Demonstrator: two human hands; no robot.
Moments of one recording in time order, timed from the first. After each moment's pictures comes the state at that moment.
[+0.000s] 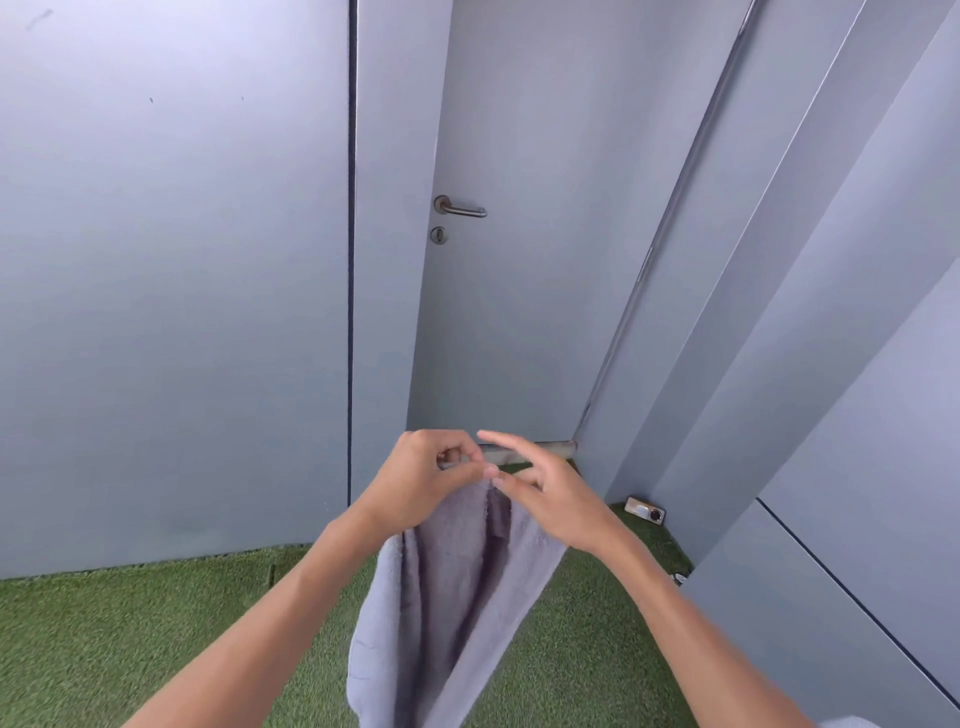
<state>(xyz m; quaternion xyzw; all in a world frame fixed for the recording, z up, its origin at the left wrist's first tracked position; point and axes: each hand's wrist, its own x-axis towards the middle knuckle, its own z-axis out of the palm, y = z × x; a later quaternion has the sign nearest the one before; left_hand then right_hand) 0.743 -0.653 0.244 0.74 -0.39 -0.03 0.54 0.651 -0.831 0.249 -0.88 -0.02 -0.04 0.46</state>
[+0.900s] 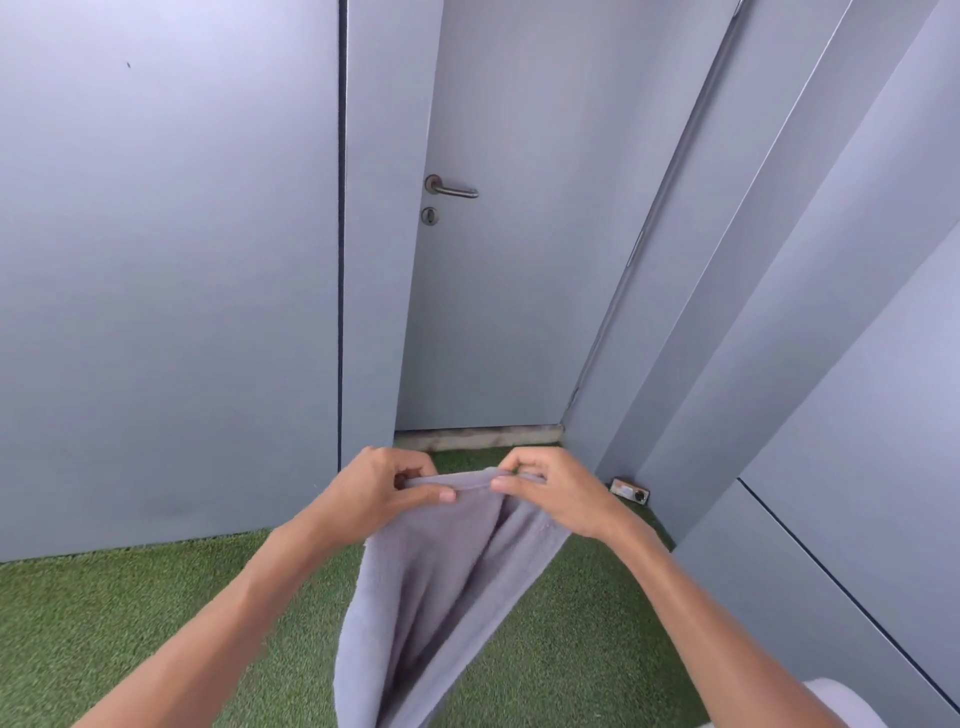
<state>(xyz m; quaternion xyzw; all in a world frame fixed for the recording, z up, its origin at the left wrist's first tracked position) 0.749 -0.610 0.212 0.79 -0.41 -0.07 0.45 0.647 -0.841 0.237 -0.92 0.00 -0.01 0.40</state>
